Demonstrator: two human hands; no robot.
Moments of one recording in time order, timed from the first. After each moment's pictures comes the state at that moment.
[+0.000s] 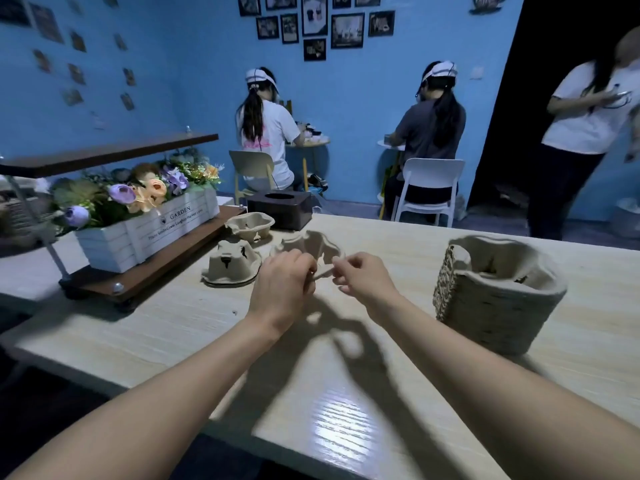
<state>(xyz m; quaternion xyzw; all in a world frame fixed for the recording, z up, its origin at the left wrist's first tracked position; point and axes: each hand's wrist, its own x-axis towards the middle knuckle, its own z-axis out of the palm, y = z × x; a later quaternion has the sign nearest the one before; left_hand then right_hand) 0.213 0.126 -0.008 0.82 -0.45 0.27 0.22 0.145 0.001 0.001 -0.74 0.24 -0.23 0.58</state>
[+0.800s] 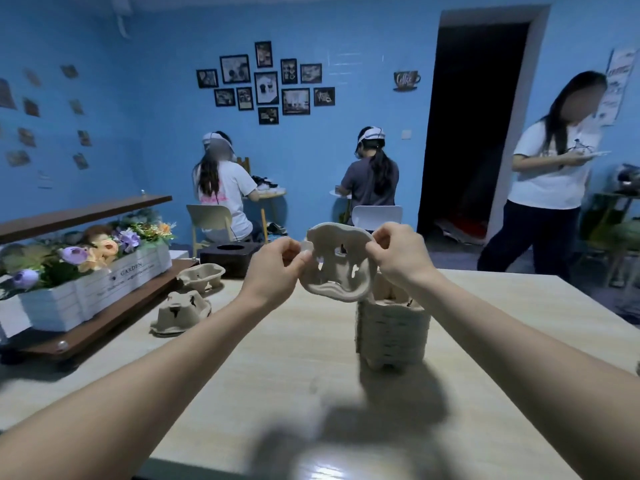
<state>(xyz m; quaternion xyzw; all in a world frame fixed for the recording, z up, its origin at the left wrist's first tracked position) 0.130 0.082 0.098 0.76 -0.43 0.12 0.47 0.000 -0.058 0.127 -0.85 0.27 -0.37 0.26</state>
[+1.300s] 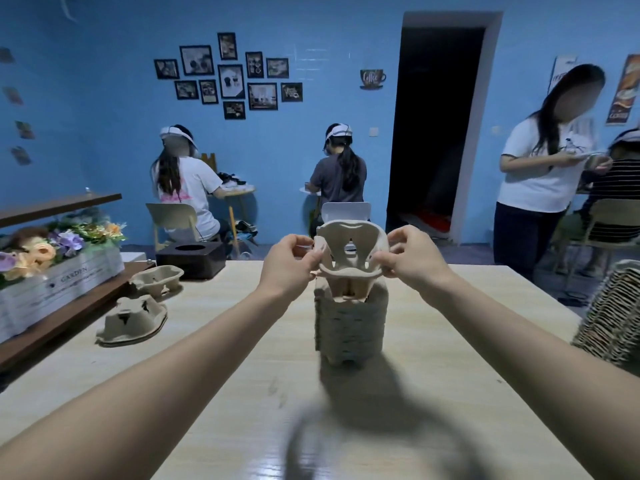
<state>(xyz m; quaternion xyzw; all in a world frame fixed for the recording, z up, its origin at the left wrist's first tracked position) 0.083 0.012 0.095 0.68 -0.37 -0.08 0.63 -0.061 -0.101 0.118 -0.78 0.33 -0.36 0.39</state>
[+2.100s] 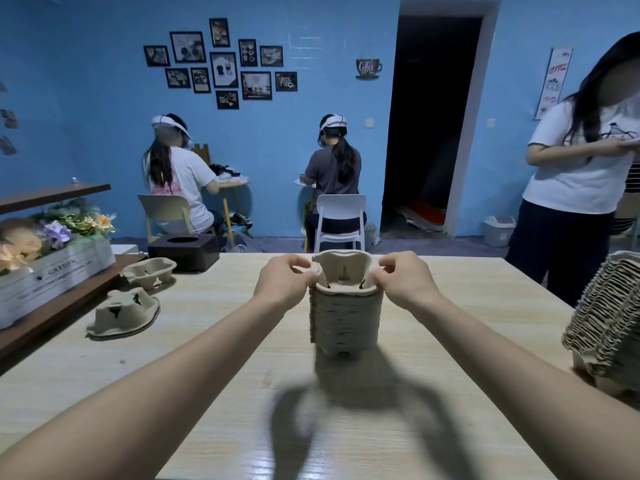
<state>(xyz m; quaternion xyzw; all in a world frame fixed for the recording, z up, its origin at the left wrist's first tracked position) 0.083 0.012 0.072 0.78 -0.34 -0.09 0.52 -0.063 -0.095 0.086 -0.81 0.39 -0.30 0.30</state>
